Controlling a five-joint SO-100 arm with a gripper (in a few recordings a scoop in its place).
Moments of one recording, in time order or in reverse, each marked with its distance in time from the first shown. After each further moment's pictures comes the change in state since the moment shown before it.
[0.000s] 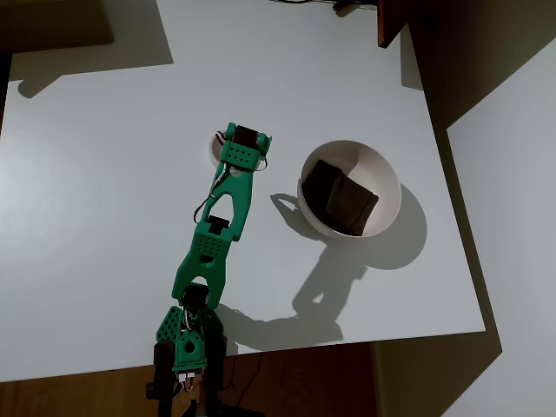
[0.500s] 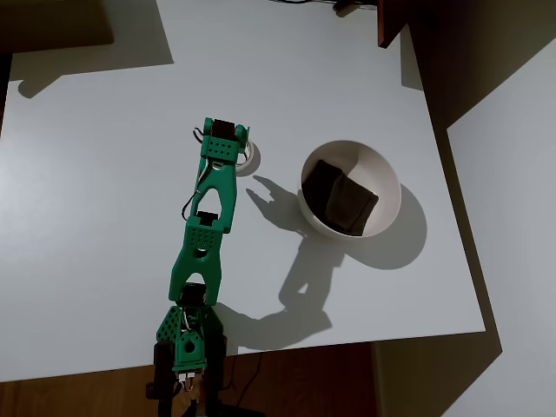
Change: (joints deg) arm -7.3 -5.5 -3.3 1.3 4.7
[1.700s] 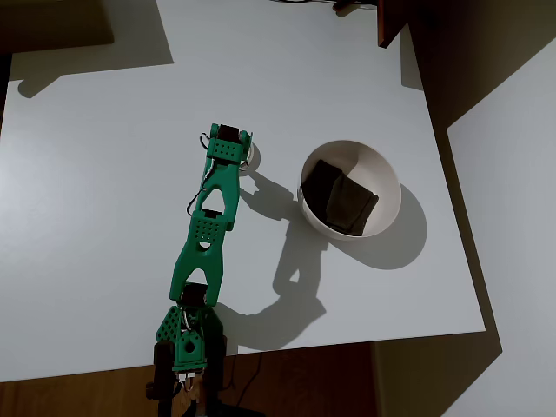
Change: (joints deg) arm 1.7 -8.8 -0.1 -2.1 0.3
